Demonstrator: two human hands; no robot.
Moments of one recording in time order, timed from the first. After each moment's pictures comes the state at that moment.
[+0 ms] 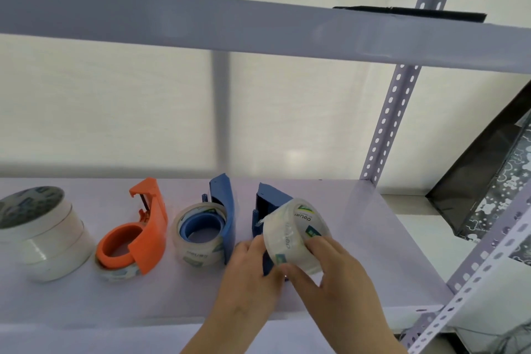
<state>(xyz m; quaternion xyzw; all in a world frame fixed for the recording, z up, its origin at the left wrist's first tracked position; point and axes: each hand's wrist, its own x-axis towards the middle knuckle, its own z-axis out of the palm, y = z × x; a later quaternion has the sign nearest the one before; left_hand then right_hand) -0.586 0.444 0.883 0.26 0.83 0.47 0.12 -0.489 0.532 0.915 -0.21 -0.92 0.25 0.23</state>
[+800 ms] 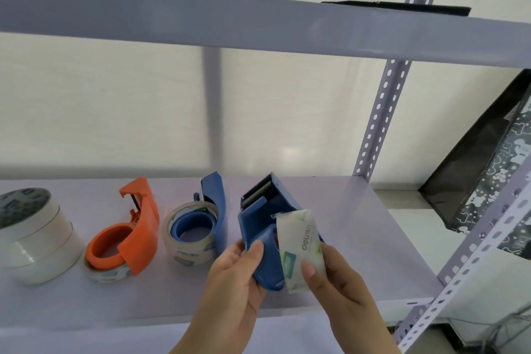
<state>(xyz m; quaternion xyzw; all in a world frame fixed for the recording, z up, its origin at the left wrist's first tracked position) -0.570 0.430 0.907 0.03 0.40 0.84 0.37 -0.468 0.538 0.896 -0.18 -0.72 0.63 0.23</state>
